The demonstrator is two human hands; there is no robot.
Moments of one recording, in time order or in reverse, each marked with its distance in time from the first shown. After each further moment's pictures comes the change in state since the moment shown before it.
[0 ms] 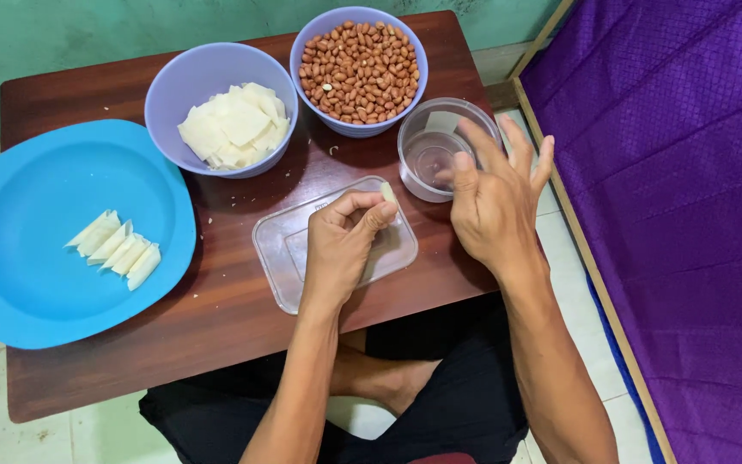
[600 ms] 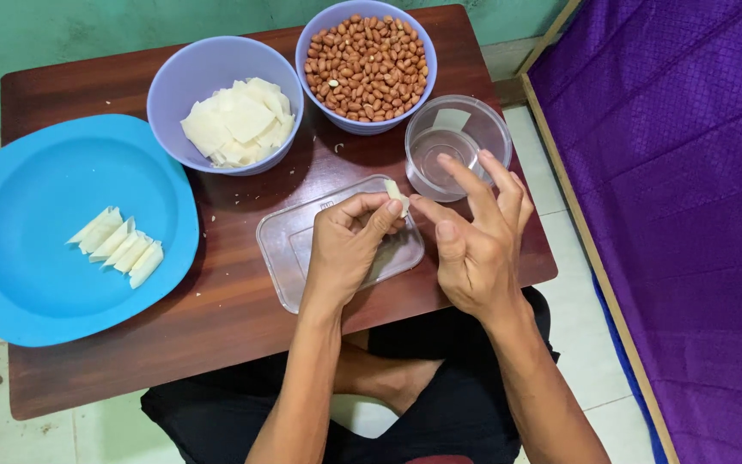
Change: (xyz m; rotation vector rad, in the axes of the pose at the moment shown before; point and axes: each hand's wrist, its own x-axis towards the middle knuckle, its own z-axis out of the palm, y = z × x) left_hand 0.002 0.007 -0.001 0.009 -0.049 -0.069; right_hand -0.032 -0.037 -0.006 0.203 0.155 -0.201
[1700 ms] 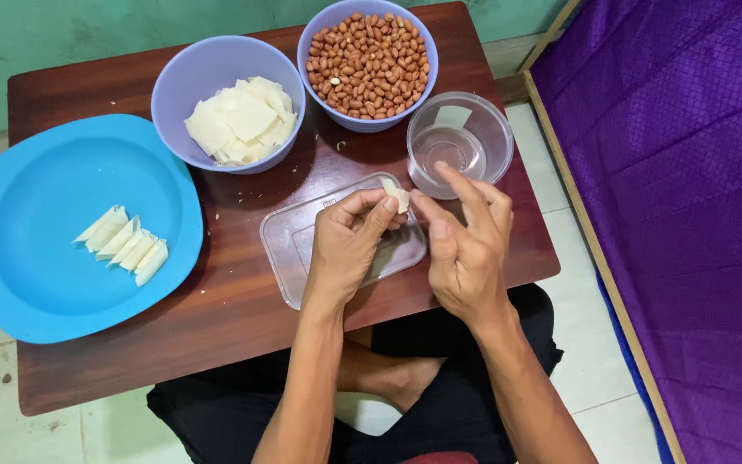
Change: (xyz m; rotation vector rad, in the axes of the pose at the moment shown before) left_hand -0.004 0.006 -0.002 -0.028 -0.018 0.057; right_hand -0.009 -0.005 0.014 0.037 0.114 -0.012
